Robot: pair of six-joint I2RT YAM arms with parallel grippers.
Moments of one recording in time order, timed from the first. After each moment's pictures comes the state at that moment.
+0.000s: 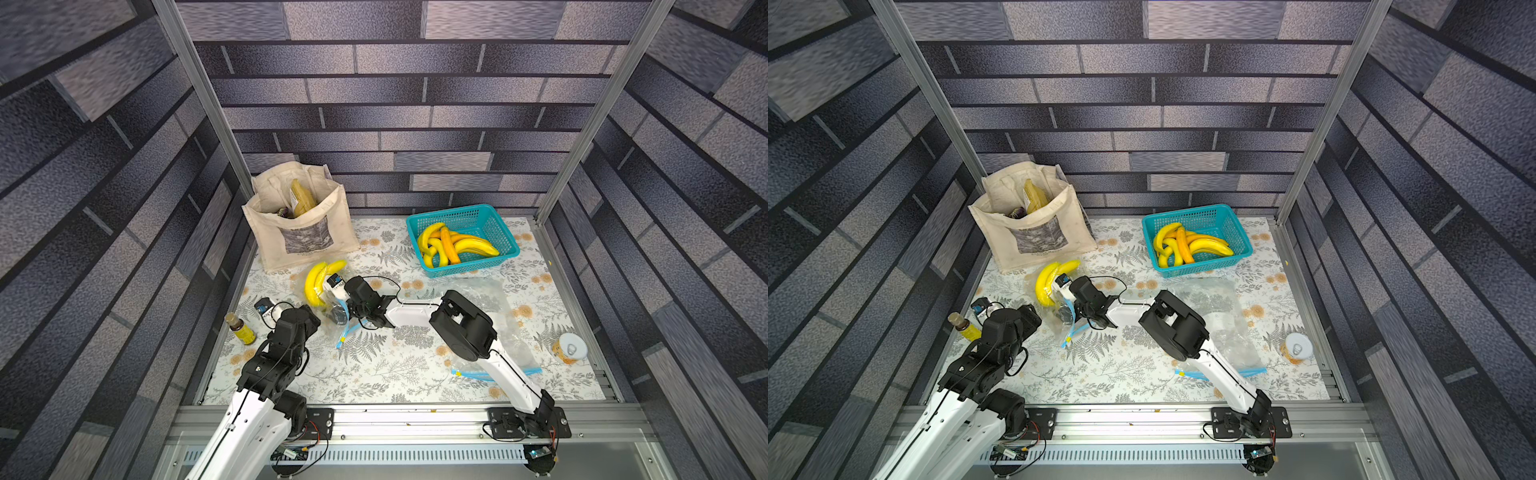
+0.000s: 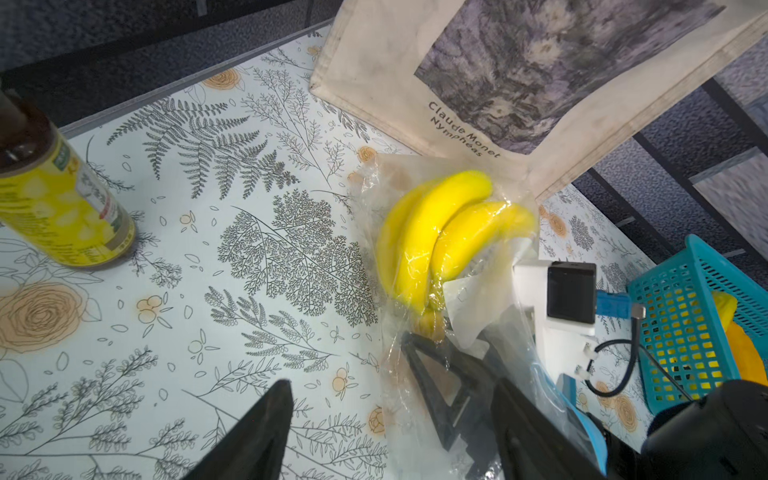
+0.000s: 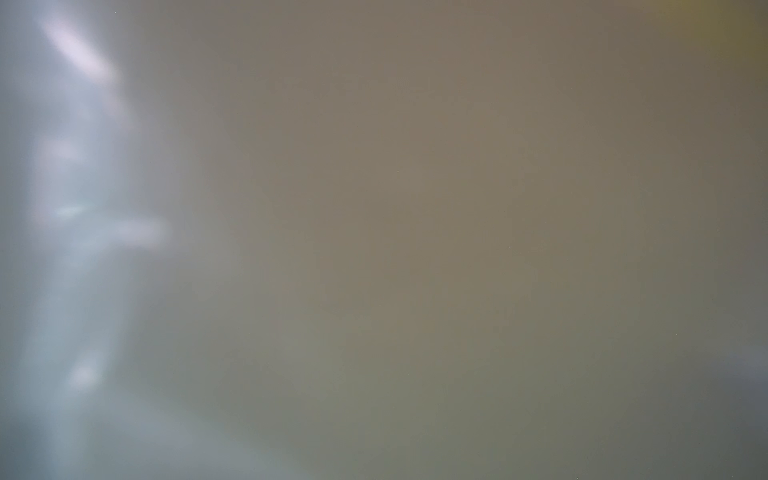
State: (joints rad) left arm -0.26 0.53 0.48 -0.59 -0.37 -0.84; right arm 1.03 2.44 1.69 0.20 -0.25 0.28
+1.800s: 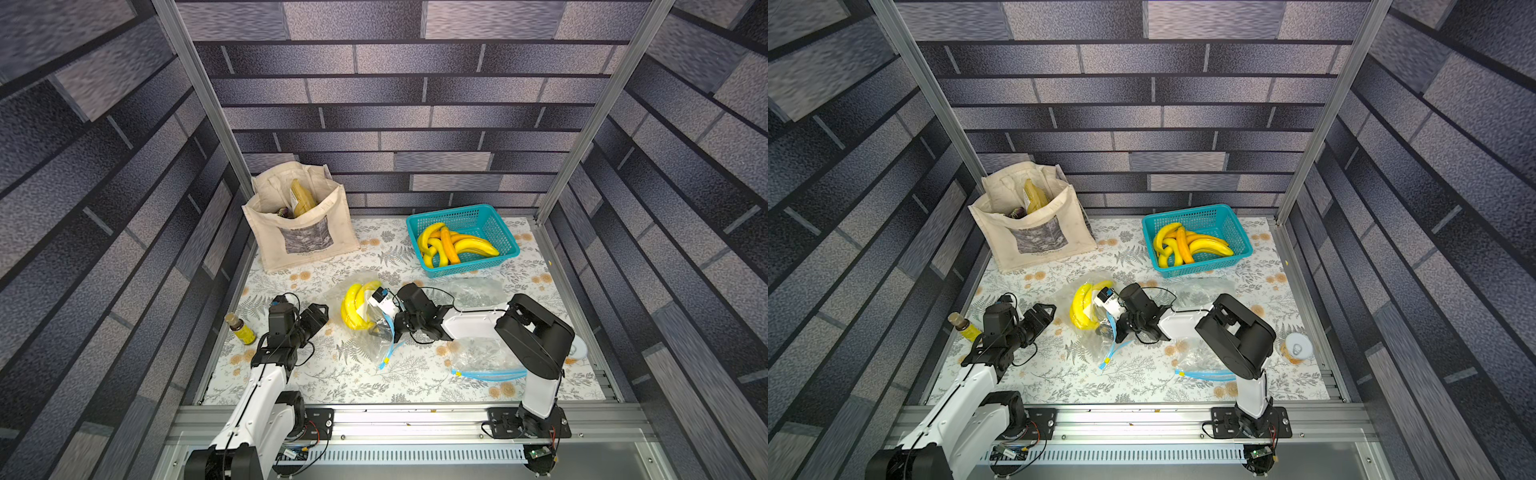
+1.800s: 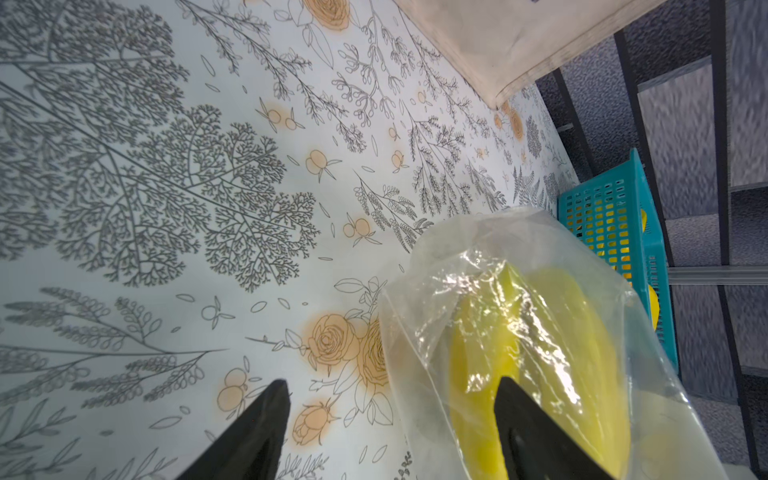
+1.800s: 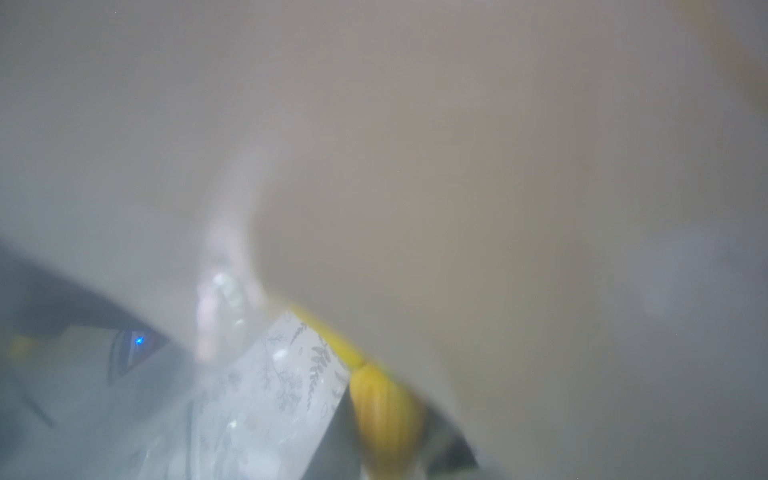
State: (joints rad) left arm 0.04 0.88 0.27 -0.07 0.31 -0.77; right arm 0.91 1.87 0.94 0.26 -0.53 0.23
